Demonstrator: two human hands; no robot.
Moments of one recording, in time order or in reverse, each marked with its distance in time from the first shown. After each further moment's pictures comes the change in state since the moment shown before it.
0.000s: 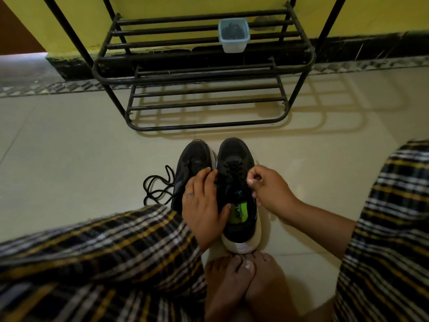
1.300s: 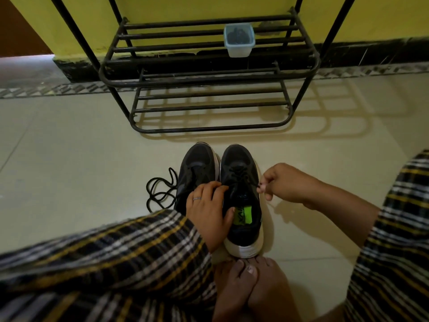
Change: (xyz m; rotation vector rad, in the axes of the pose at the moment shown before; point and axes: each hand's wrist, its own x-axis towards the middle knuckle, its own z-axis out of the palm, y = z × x) left_hand 0.000 -0.002 0.002 0.058 -0.042 0.040; right_hand 0.001 -0.038 -0.044 -0.230 -0.305 0.156
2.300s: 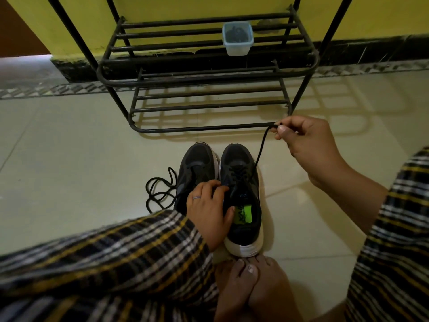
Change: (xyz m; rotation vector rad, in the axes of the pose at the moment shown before) left_hand 0.003 0.005 -0.006 -0.069 -0.062 -0.040; right_hand -0.003 -0.017 -0.029 0.426 0.613 -0.319
